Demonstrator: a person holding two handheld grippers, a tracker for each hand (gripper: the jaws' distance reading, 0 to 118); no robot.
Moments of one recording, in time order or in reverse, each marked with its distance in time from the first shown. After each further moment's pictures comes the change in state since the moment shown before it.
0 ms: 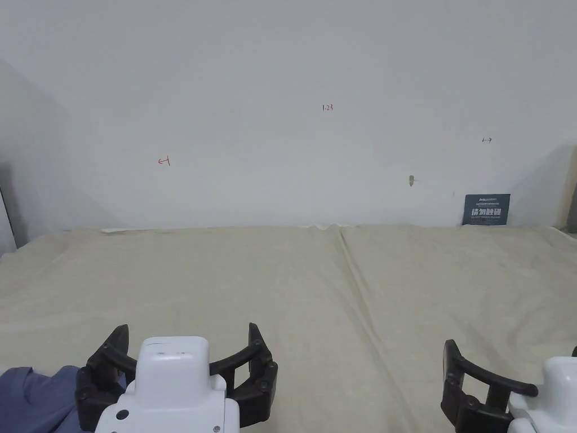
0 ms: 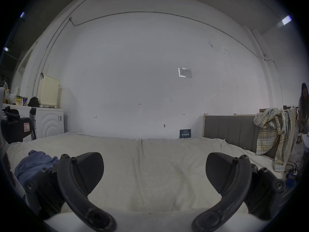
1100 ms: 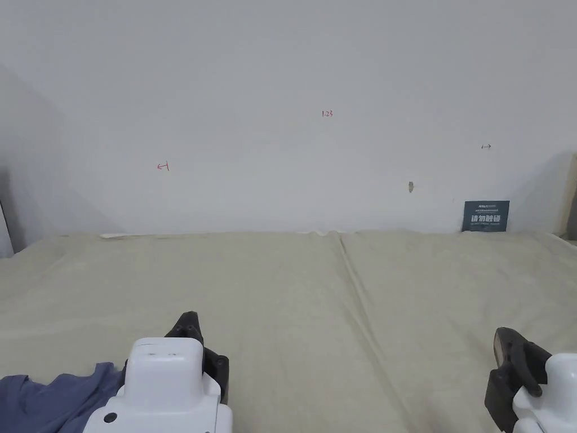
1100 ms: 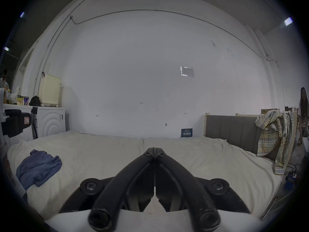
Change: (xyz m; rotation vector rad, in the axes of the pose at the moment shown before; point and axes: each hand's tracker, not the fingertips) left arm -0.009 0.014 -0.001 -0.024 -0.037 0.016; right arm 0.003 0.016 -0.006 -0.024 0.023 0.006
